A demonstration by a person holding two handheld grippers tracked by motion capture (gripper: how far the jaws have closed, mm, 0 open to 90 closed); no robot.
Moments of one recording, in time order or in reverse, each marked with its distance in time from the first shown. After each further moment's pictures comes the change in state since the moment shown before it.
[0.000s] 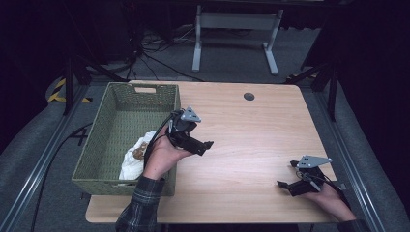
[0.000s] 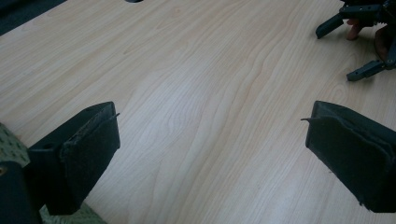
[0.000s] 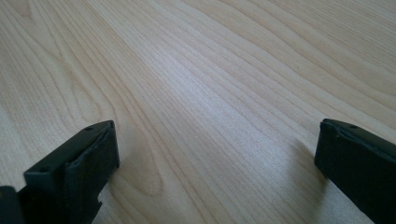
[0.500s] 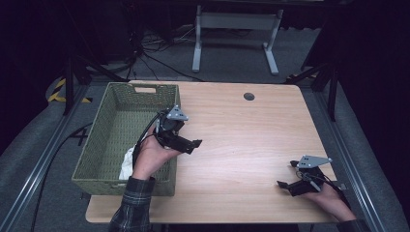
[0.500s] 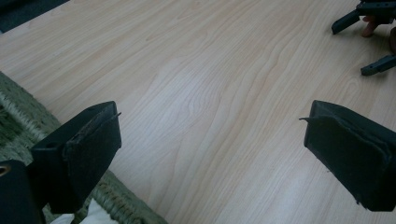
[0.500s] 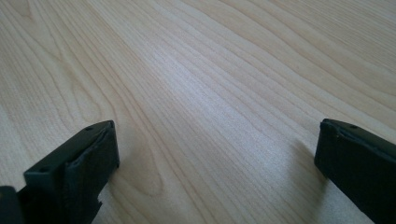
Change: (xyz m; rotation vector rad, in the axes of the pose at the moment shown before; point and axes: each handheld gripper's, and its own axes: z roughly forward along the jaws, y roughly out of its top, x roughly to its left) left arm 0.016 -0.016 -0.019 -0.005 0.036 -0.041; right arm 0.000 0.000 0.000 0.000 0.000 0.000
